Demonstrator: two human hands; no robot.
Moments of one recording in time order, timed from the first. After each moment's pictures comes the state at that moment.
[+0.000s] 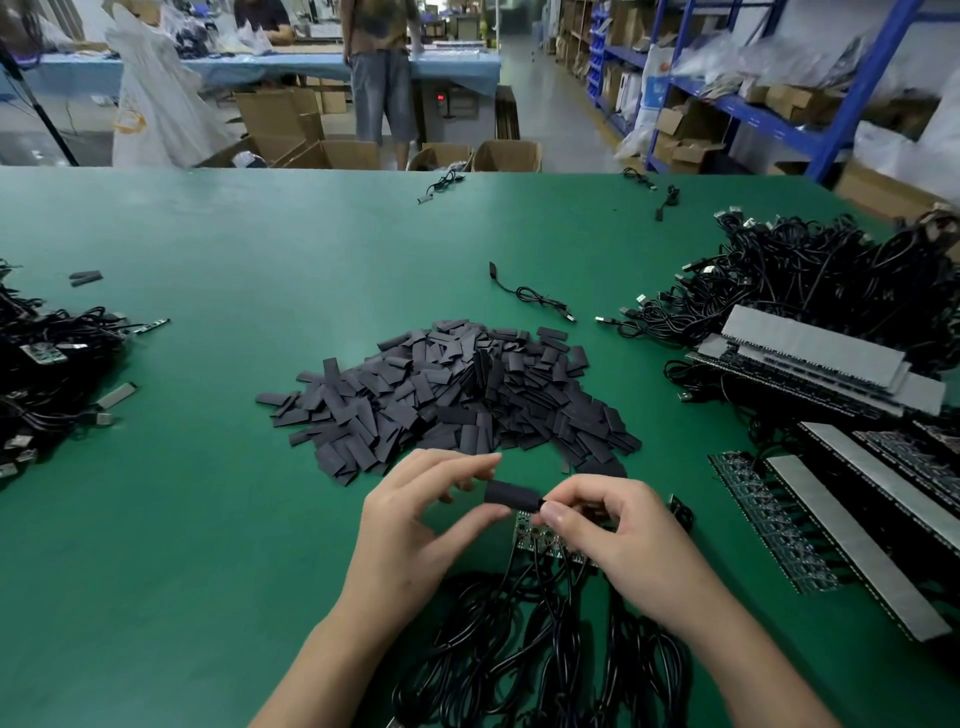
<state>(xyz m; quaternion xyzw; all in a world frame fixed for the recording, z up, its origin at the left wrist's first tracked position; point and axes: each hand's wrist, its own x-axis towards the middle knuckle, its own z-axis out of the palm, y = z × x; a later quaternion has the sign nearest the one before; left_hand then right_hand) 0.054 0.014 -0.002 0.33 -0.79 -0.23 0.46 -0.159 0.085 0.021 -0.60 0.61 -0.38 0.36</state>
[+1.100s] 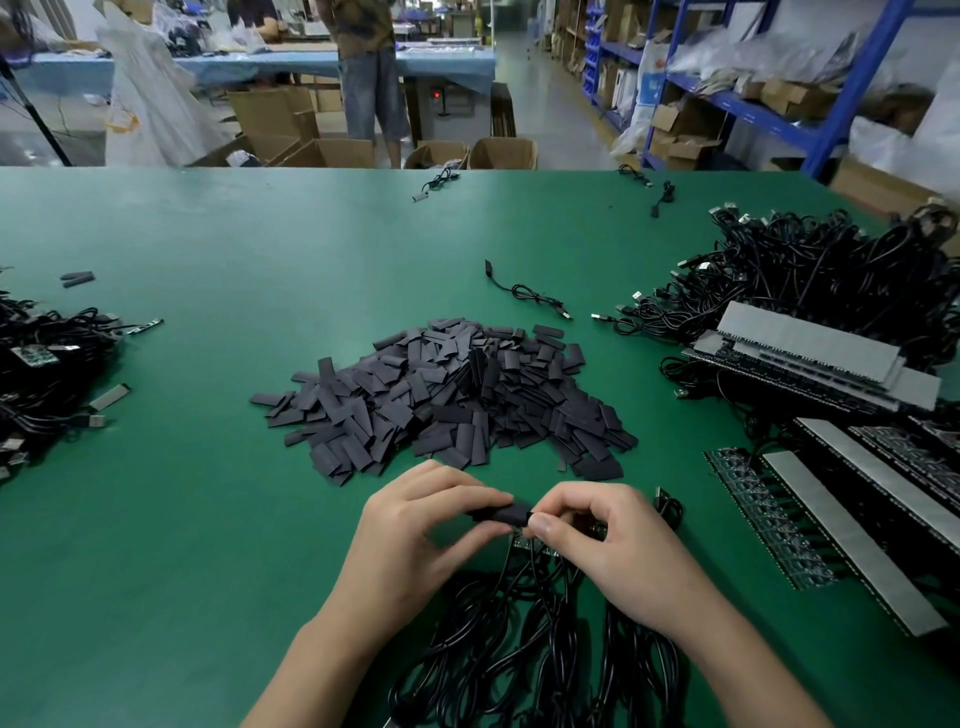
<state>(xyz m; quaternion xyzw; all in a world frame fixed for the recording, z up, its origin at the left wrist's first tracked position) 0.057 0.012 -0.002 0.29 -0.85 -0.18 0.41 -0.154 0.088 0.025 -0.61 0.61 -0.36 0.36</state>
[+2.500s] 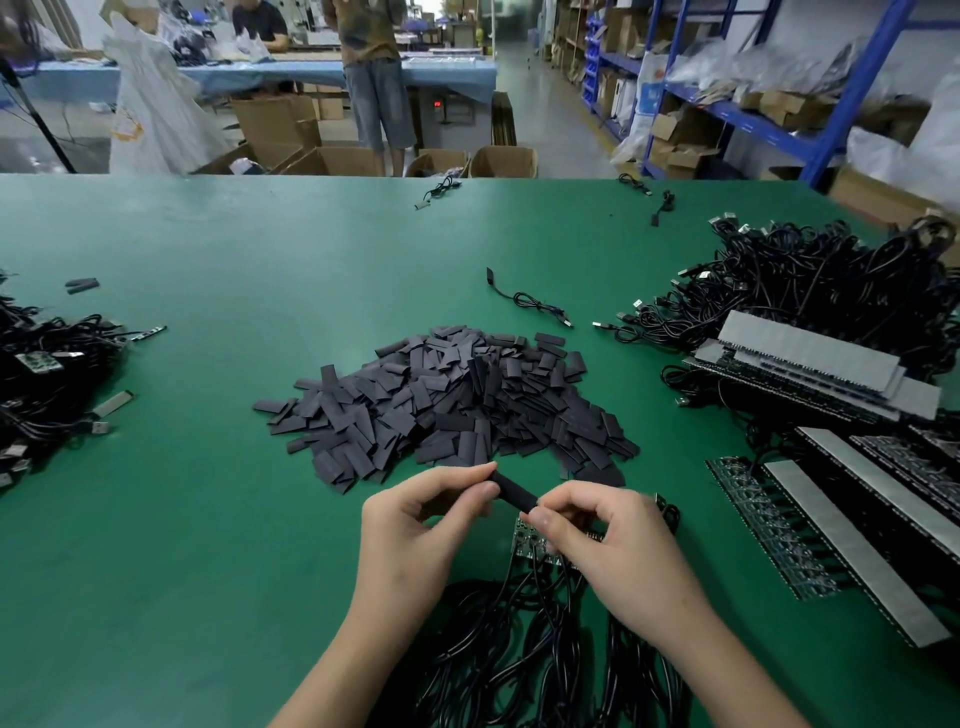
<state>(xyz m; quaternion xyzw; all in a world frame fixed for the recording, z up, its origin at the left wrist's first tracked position) 0.039 0.024 0.005 0.40 -0.62 -0.44 0.51 -0.146 0.085 0.018 -0.58 0.62 -0.42 0.31</state>
